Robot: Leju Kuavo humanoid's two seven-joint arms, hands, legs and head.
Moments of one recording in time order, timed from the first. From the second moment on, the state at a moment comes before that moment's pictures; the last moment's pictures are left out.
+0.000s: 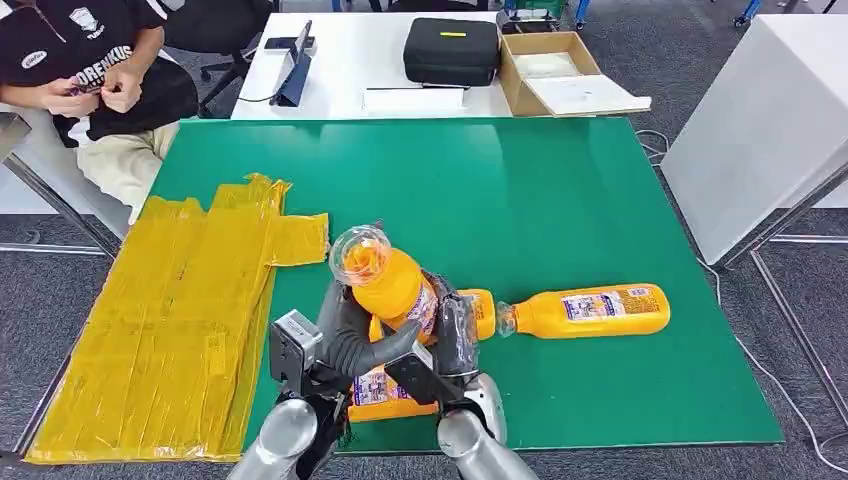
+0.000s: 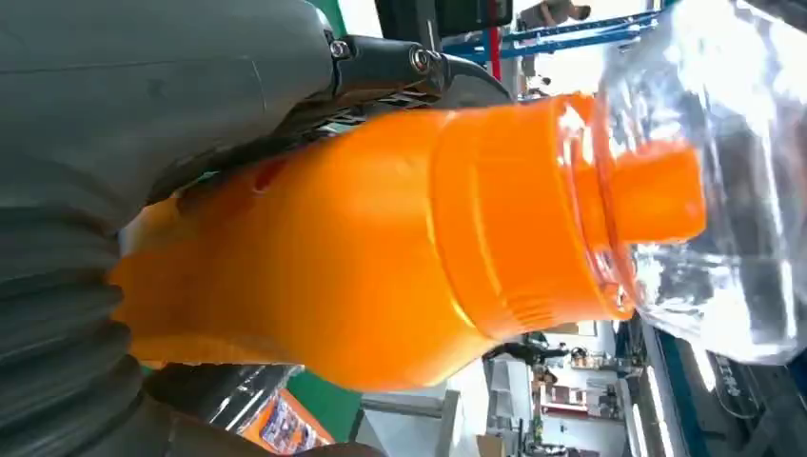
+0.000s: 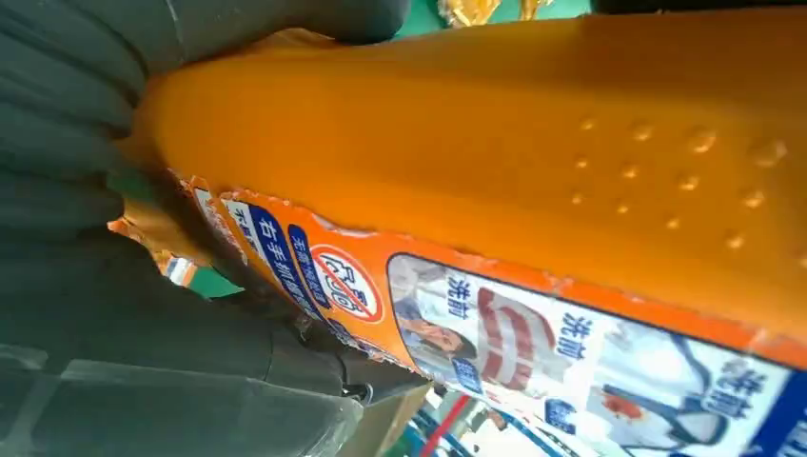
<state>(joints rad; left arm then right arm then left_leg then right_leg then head) -0.14 -0.19 -0.42 -1.38 -0.05 0.06 -0.48 -0.29 0.28 0.60 -0.77 0.52 -0.56 -0.59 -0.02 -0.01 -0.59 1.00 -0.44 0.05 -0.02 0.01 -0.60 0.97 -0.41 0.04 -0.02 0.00</state>
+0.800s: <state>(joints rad) -0.14 -0.19 -0.38 -1.36 -0.03 0.06 -0.48 -0.31 0.29 0.65 -0.71 0.60 -0.57 -0.56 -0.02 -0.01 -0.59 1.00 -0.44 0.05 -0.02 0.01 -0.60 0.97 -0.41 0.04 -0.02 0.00</state>
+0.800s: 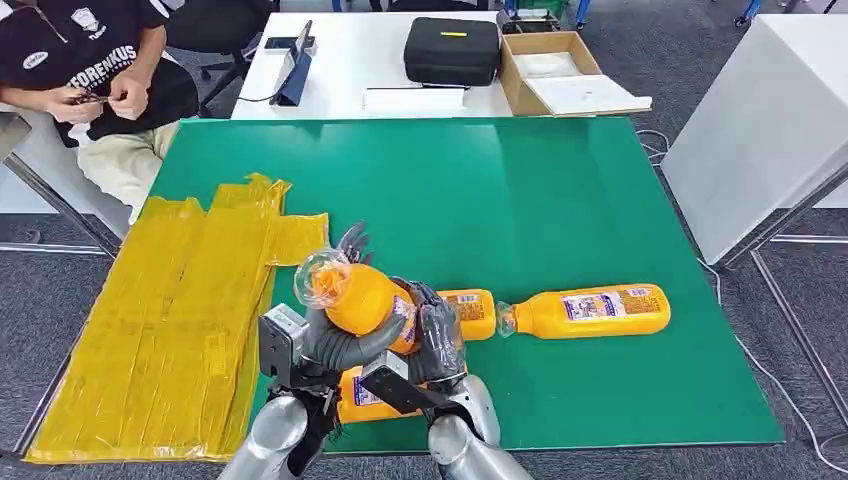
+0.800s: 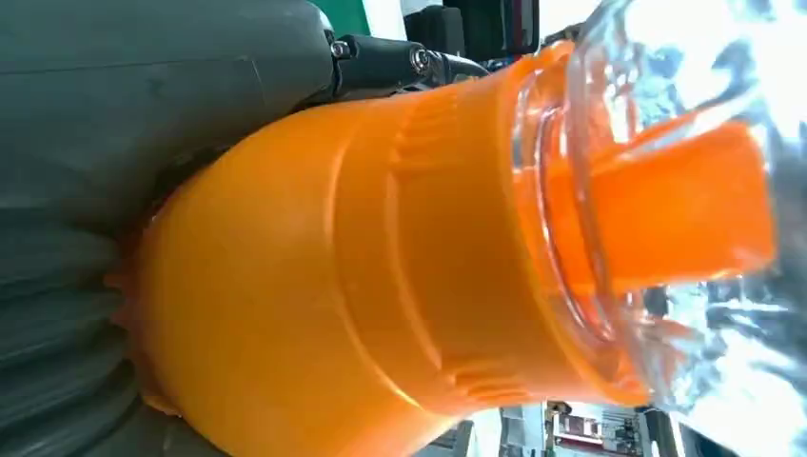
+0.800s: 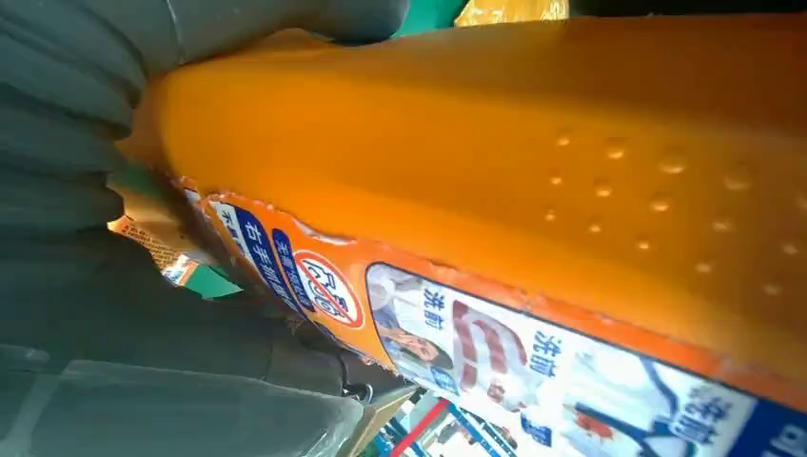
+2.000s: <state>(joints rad) -0.13 -0.19 -0.36 -1.36 0.02 0.04 -0.51 -0.34 0.31 0.68 -0.67 0.53 -0.59 -0.59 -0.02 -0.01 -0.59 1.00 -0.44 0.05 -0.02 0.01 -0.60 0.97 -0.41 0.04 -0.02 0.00</state>
